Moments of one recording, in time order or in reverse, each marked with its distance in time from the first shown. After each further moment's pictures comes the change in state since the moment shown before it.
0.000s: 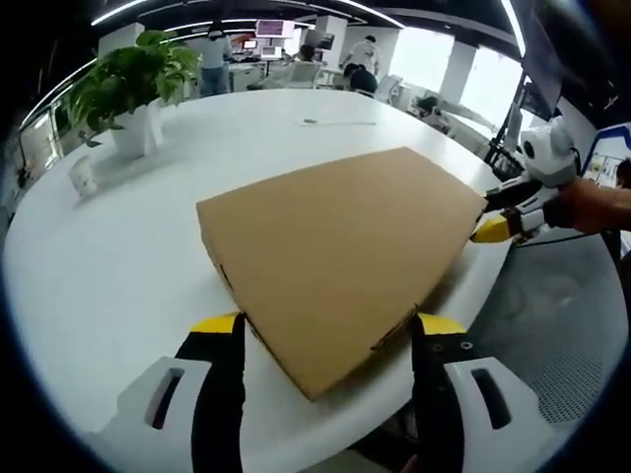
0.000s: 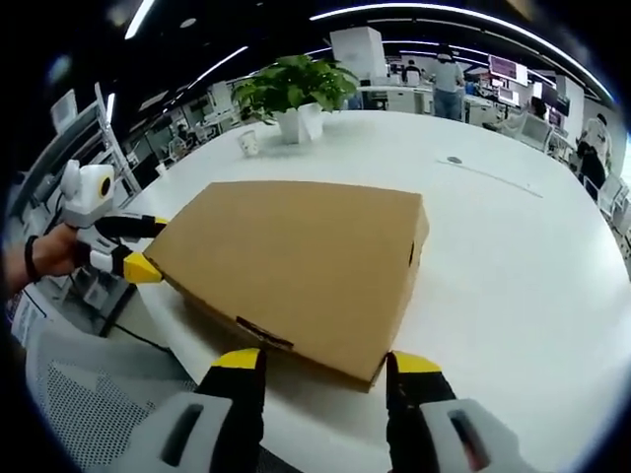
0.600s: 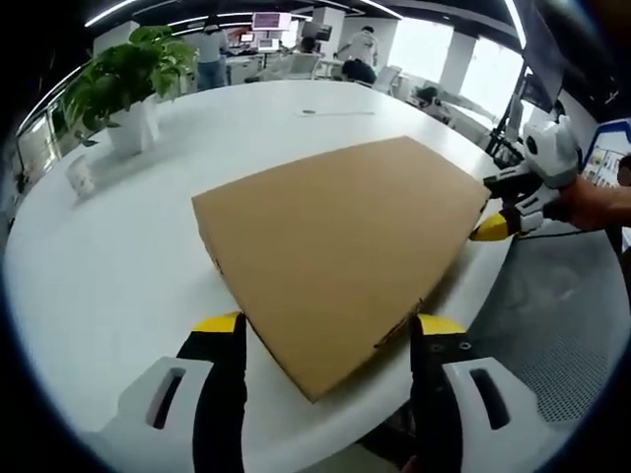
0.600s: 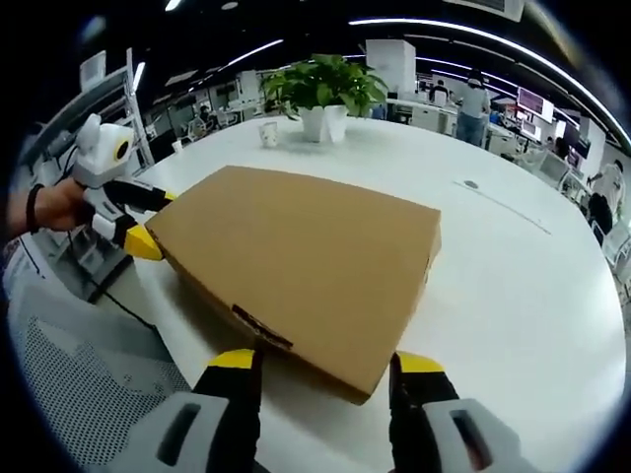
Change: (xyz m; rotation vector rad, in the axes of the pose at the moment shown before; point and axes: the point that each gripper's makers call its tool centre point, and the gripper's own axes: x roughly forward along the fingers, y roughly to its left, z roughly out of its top) left arm 0.005 0.001 -0.004 0.017 0.038 0.008; right arm 0.006 -0.001 0.000 -0.144 -0.024 -0.002
